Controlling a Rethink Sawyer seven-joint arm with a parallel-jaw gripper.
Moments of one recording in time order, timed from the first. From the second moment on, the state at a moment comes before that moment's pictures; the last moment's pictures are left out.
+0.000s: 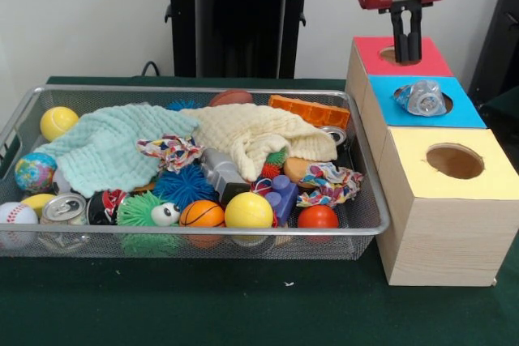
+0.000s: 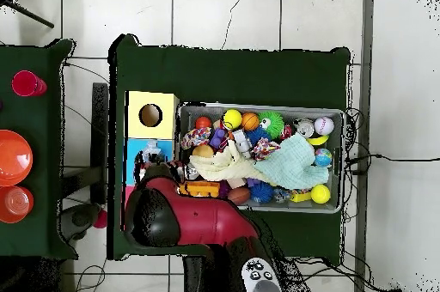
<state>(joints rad) -0.23 -0.94 0.26 2.14 0.08 0.03 1.58</state>
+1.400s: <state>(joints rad) -0.18 -0.86 0.23 2.13 0.08 -0.02 1.58</state>
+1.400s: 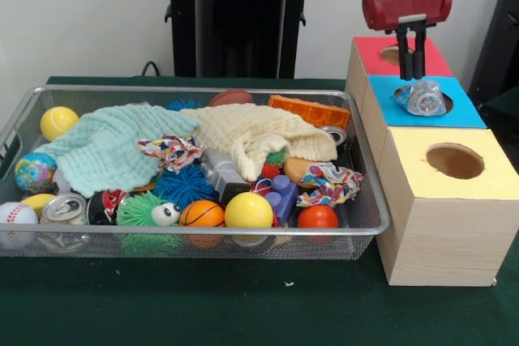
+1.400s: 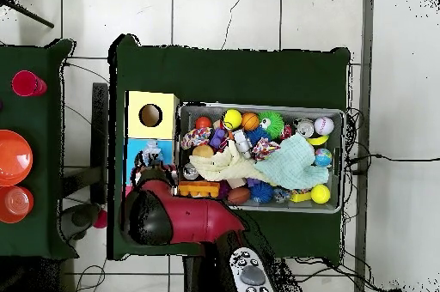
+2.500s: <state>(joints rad) -0.10 -0.83 0.16 2.12 0.11 -0.13 1.58</state>
